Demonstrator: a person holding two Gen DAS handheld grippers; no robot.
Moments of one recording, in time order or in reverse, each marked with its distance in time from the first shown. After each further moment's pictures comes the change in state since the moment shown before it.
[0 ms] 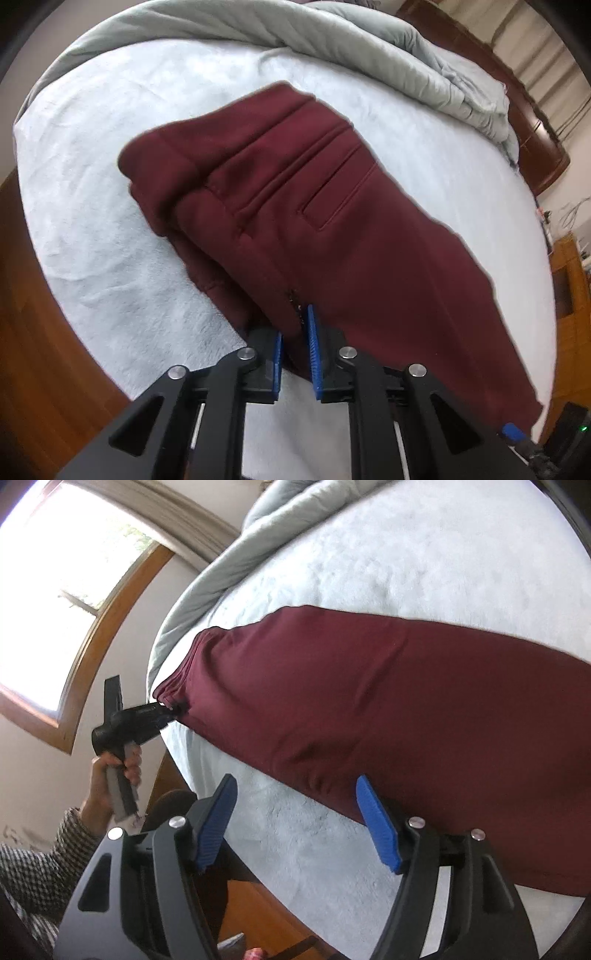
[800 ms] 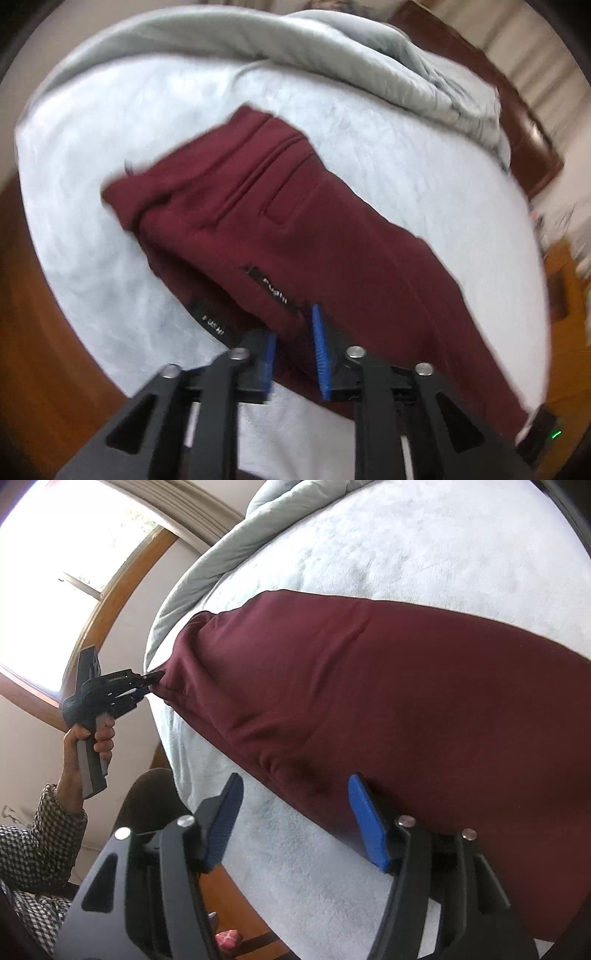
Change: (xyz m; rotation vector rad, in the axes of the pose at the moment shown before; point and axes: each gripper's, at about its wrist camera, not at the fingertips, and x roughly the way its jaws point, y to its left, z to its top) left arm -0.020 -0.032 -0.002 -0.062 -0.009 -0.046; right arm -0.002 -0.032 -0.007 -0.063 0.042 0.006
